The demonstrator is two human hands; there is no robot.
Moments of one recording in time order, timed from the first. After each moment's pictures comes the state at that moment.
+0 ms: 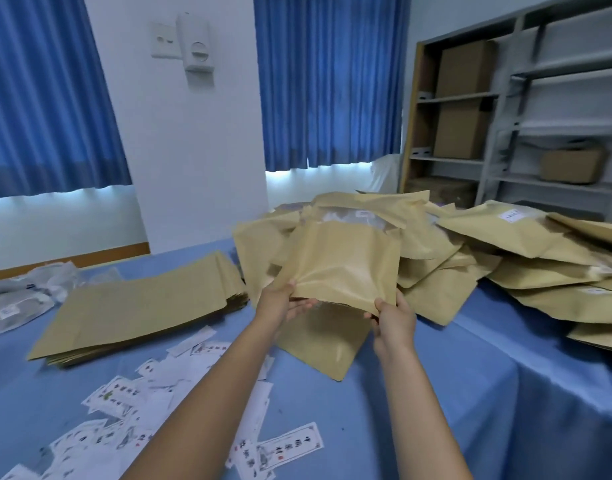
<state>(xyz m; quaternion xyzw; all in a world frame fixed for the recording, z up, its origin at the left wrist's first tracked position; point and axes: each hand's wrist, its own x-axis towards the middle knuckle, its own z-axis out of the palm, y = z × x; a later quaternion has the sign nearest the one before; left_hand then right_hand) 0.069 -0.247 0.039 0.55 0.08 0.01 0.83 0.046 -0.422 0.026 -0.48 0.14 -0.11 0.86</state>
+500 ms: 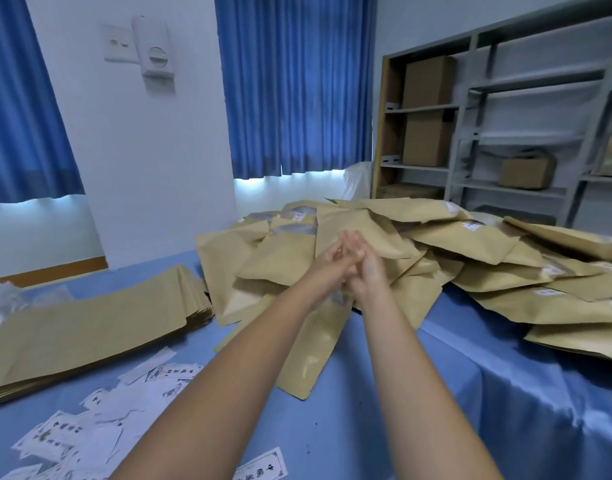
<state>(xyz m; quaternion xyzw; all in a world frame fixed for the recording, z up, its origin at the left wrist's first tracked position) 0.099 -0.369 0.105 0.69 -0.12 -0.07 0.71 0.136 -0.450 0.089 -0.27 -0.03 -0.05 0.96</state>
